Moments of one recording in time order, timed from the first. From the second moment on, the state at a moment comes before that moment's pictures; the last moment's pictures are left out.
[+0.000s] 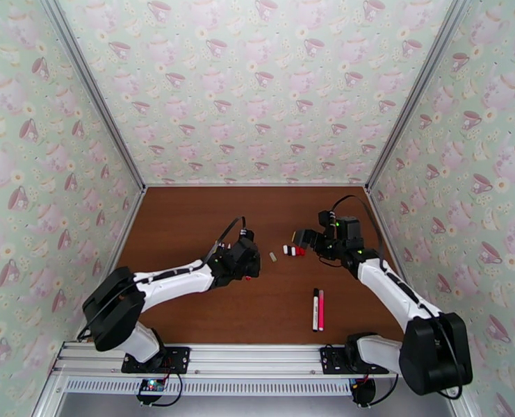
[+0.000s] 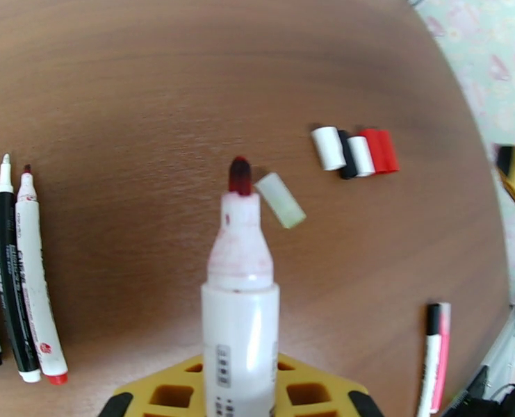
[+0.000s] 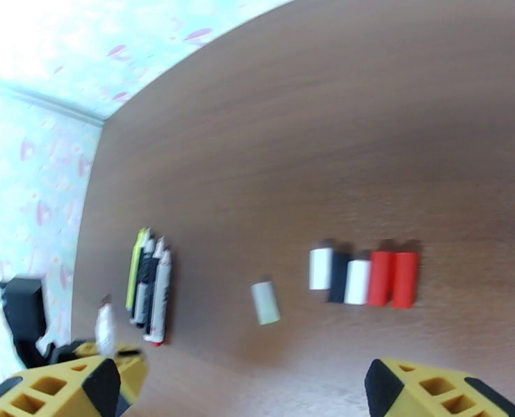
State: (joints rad) left arm -0.88 1.61 0.97 -0.23 -0.18 -0.71; right arm 0.19 1.21 0.75 -0.23 -0.51 0.48
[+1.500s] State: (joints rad) left arm -0.85 1.95 1.25 -0.59 -0.47 -0.70; right arm 0.22 1.06 0.63 -0.26 -0.48 0.49
